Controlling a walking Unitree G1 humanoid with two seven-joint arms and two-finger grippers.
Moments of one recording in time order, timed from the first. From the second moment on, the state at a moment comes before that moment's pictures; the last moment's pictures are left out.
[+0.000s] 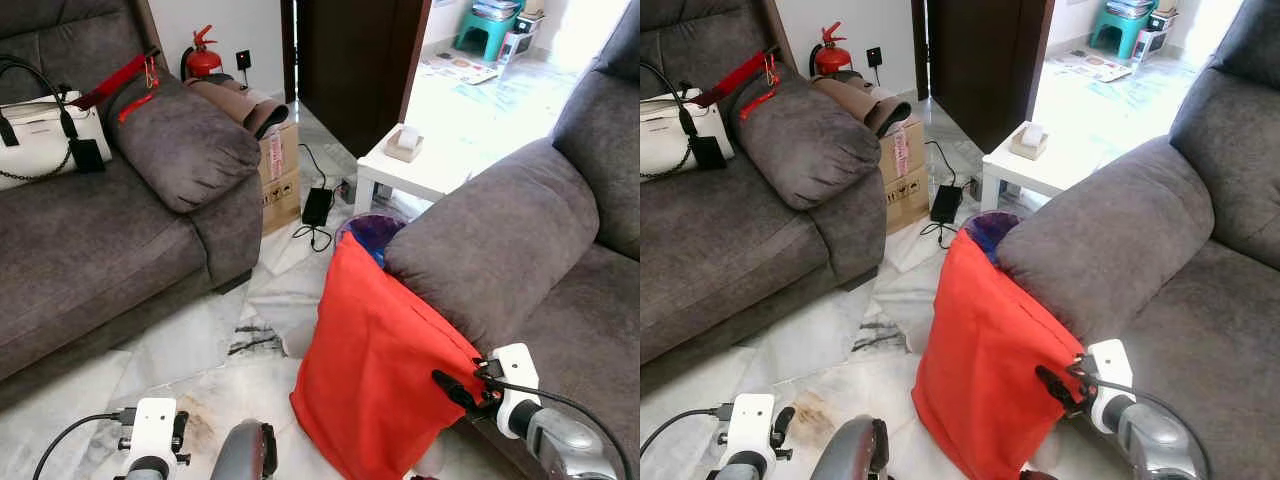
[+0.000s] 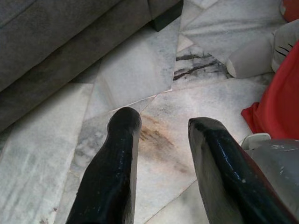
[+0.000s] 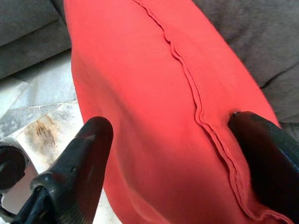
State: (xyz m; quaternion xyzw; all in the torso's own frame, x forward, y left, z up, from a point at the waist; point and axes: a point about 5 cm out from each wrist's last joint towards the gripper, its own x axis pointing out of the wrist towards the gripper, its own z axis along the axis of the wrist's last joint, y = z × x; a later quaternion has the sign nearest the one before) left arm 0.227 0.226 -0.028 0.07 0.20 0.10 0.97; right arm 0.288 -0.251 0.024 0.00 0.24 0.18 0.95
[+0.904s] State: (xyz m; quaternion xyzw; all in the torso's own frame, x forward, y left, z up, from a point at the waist) left arm 0.229 0.230 -0.025 0.08 0.20 0.10 0.97; right arm 0.288 -0.243 0.016 -0.04 0.27 0.16 0.95
